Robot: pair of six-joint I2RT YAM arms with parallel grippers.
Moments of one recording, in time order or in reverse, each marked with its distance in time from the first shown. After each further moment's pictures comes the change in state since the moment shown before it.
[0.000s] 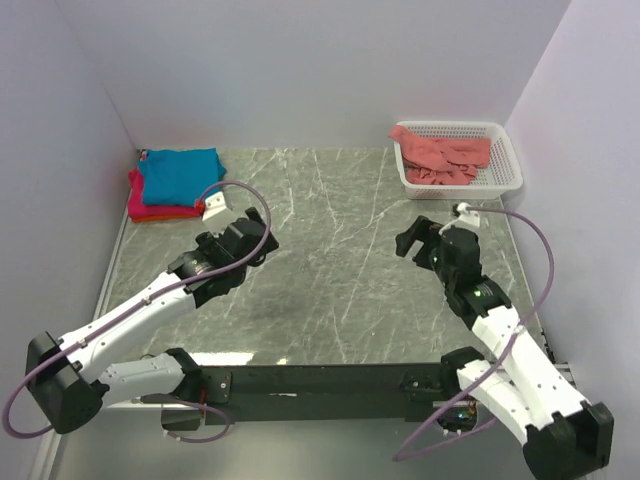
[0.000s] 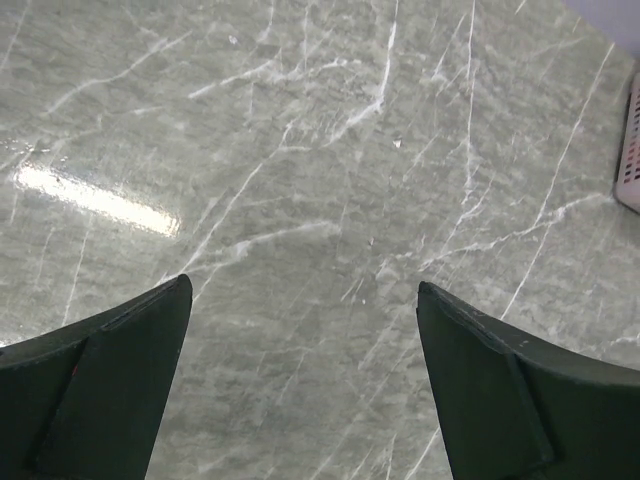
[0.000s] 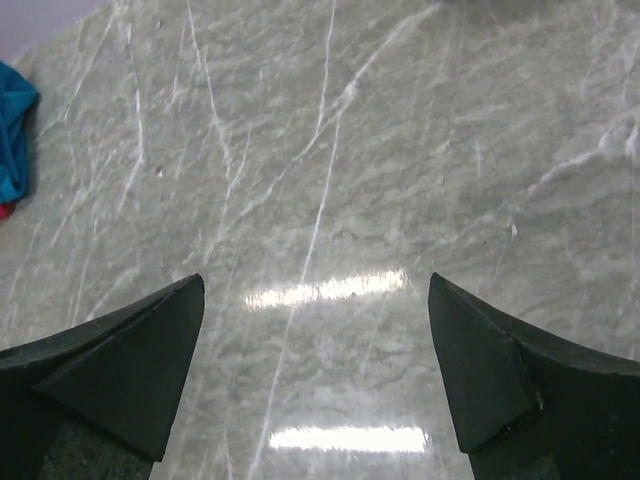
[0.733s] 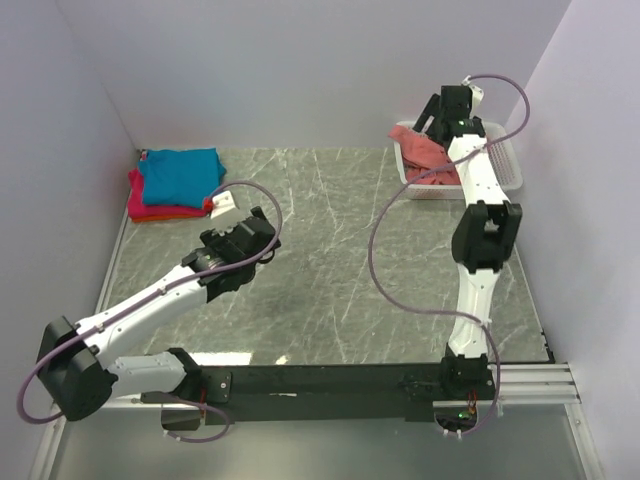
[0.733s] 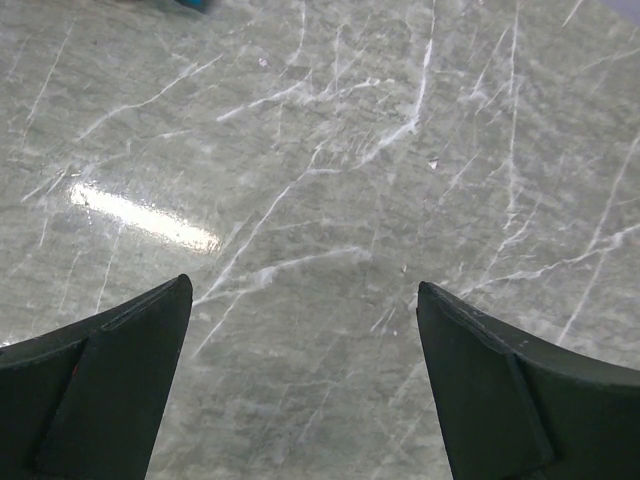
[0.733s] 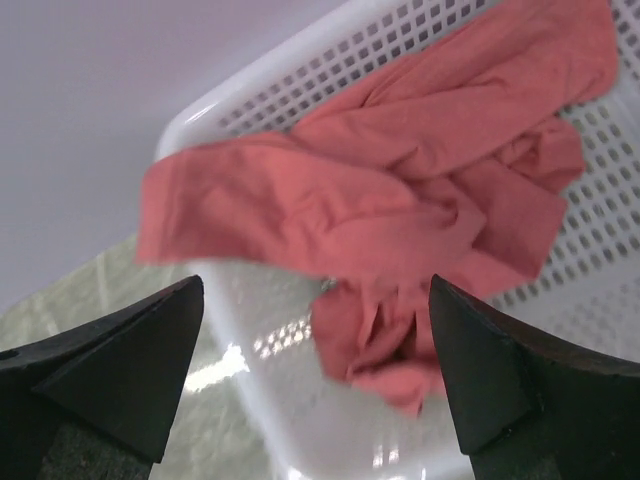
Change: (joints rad) left arm 0.000 0.066 -0.013 0.050 -0.083 0.038; right arm -0.277 1.377 1.551 -0.340 0.105 -0.095
